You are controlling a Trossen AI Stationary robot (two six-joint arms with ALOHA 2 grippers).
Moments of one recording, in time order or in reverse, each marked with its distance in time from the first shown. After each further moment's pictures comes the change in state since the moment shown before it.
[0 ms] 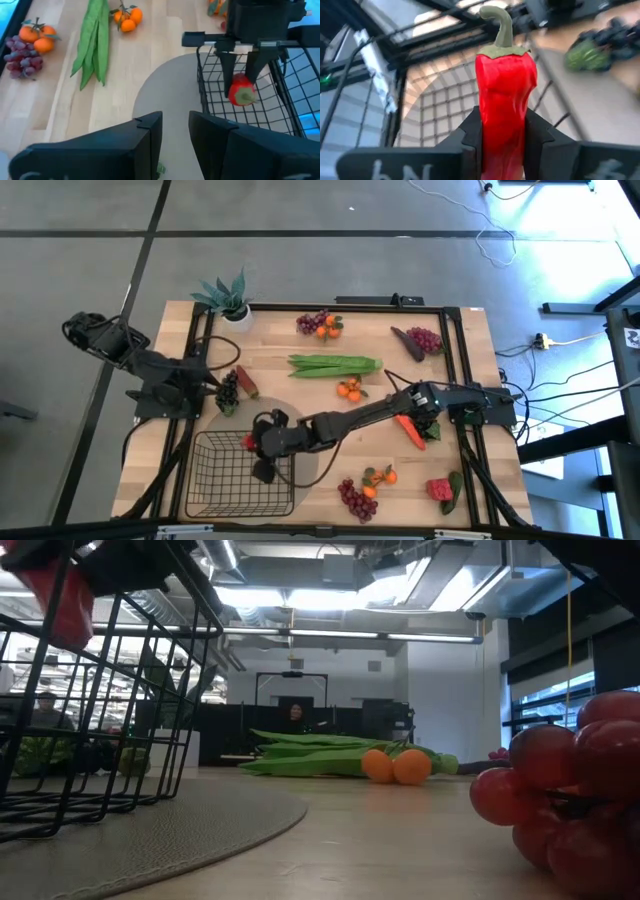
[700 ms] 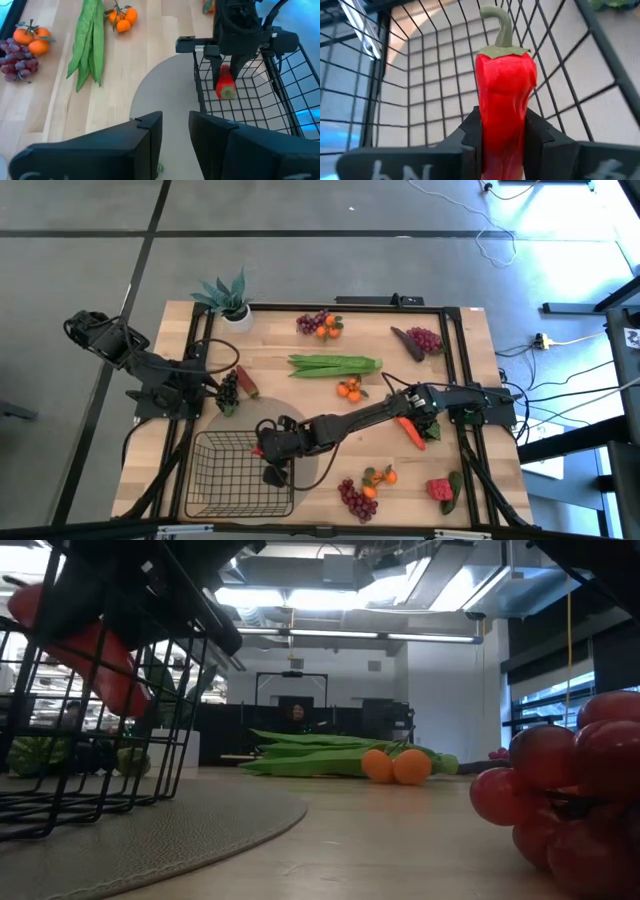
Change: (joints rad) left arm -0.025 0.000 0.000 -0.002 0.000 0.001; right arm 0.005 0.026 0.000 -0.171 -0.091 0.006
